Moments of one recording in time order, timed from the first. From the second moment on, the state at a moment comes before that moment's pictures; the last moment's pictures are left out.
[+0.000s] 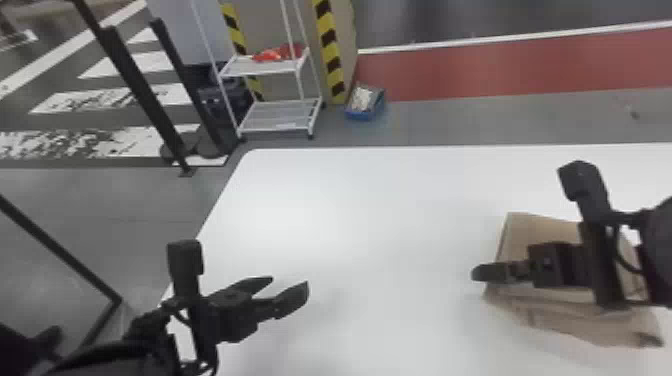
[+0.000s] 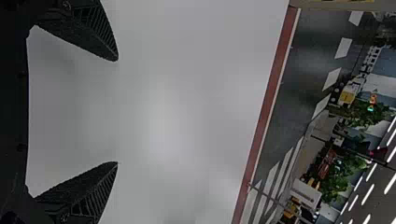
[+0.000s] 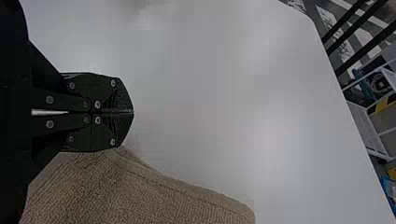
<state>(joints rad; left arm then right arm) 0.34 0.08 0.40 -2.10 0.15 0.89 -0.67 -0.28 0.00 0.07 -1.75 0.00 1.57 0.72</state>
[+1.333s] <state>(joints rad) 0.35 0.09 0.41 -2.08 0.19 0.86 -0.68 -0.19 -0.04 -0.45 -1.92 0.13 1.57 0.74</state>
